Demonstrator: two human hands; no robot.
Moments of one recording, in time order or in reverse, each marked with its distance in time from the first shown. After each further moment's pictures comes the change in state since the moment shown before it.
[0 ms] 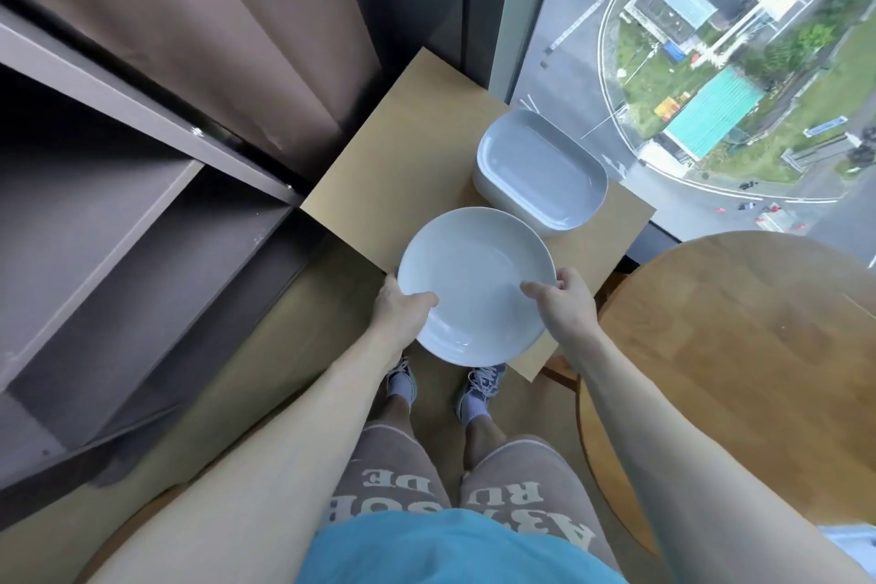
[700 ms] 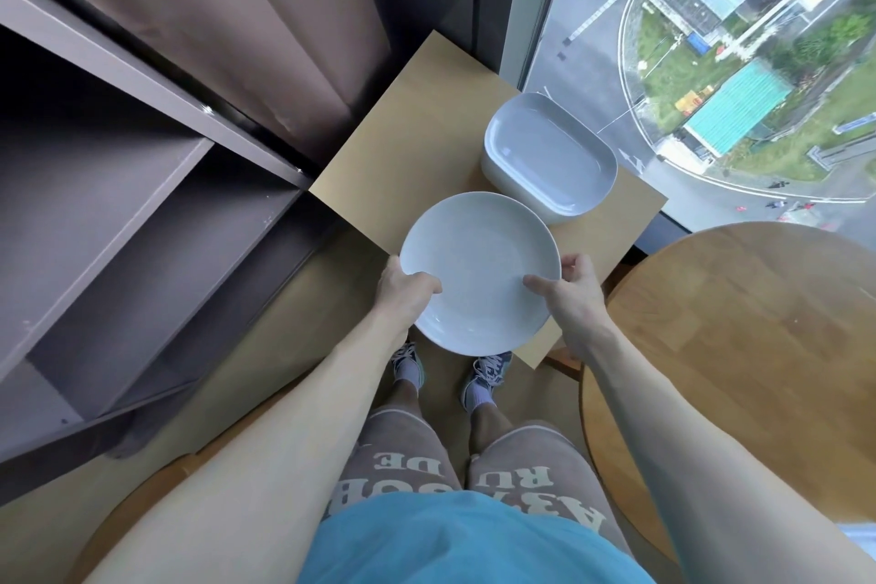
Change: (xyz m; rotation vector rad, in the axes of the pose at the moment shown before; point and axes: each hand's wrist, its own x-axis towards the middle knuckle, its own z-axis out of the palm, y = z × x) left_hand -0.004 -0.003 0.005 -0.062 0.017 -0.015; right_hand -0.006 0.011 -0.006 0.159 -0.072 -0.038
